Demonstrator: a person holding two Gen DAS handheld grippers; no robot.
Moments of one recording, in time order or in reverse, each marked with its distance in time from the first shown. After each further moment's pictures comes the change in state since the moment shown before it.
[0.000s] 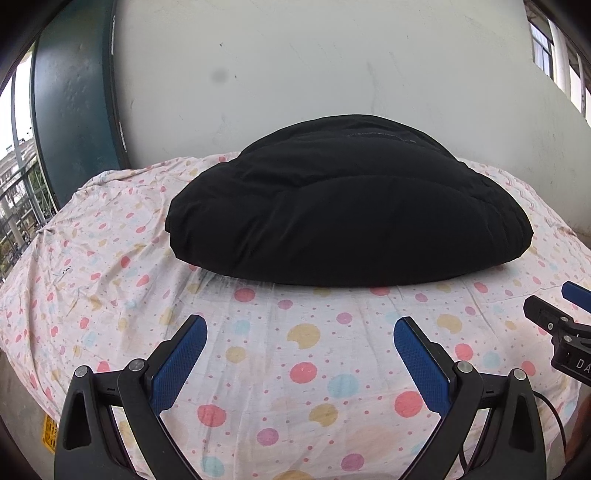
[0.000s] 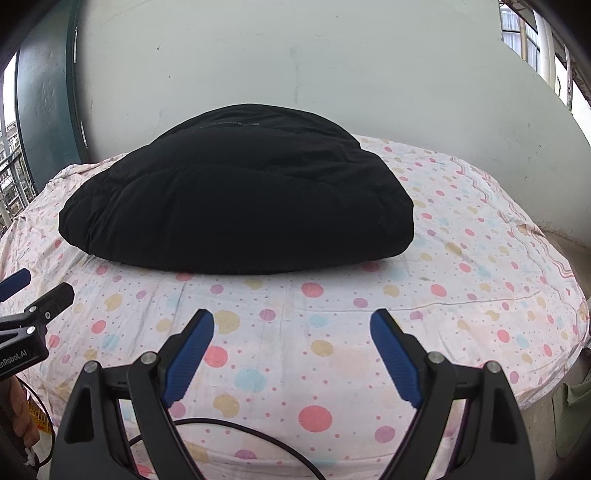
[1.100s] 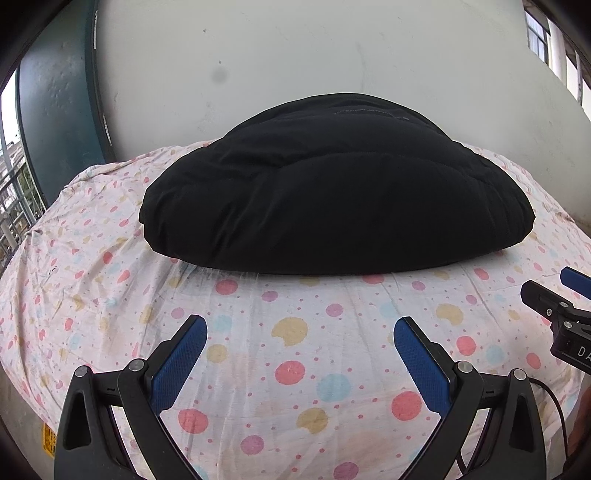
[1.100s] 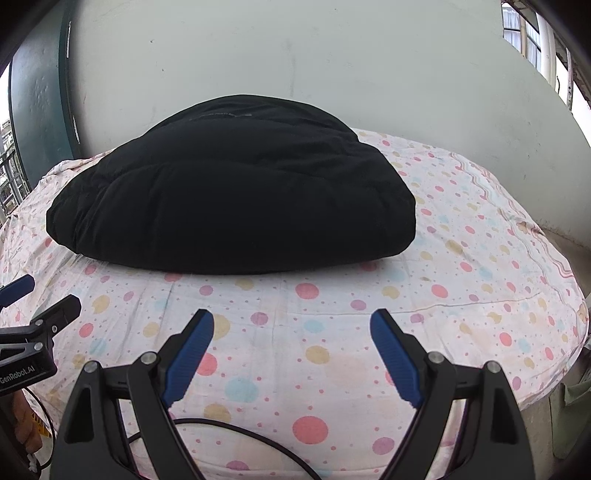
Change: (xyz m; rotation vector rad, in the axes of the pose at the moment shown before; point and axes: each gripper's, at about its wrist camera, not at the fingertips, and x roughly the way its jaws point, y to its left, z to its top) left arm 0.022 -0.007 0.001 0.034 0.055 -0.026; right arm 0.015 -0.001 0.004 0.001 0.027 -0.018
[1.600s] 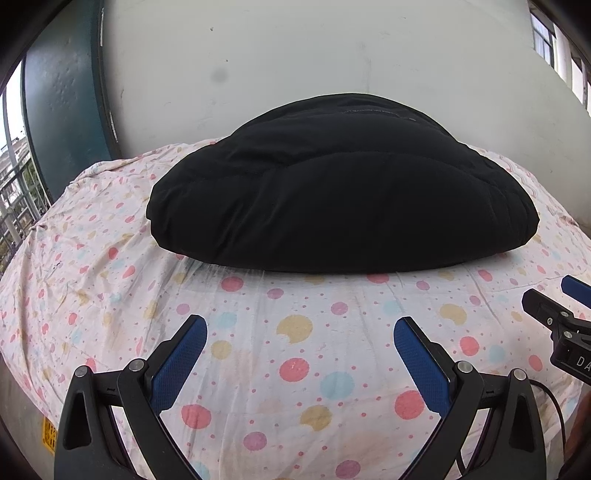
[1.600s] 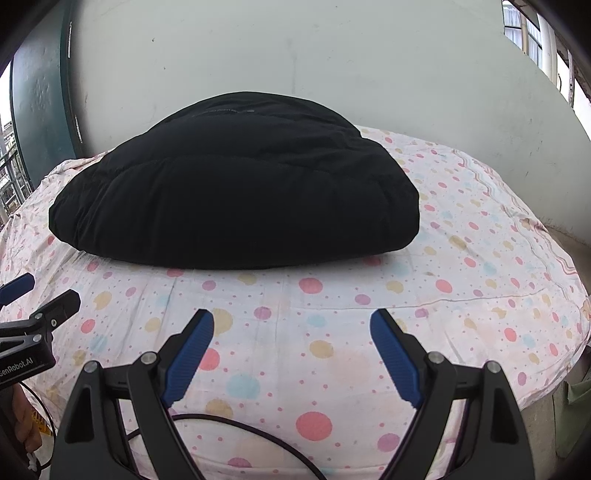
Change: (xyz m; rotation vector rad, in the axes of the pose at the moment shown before) left arm -0.003 0.000 -0.001 -0.013 0.000 0.018; right arm 0.001 0.001 -0.004 0.007 0.003 0.013
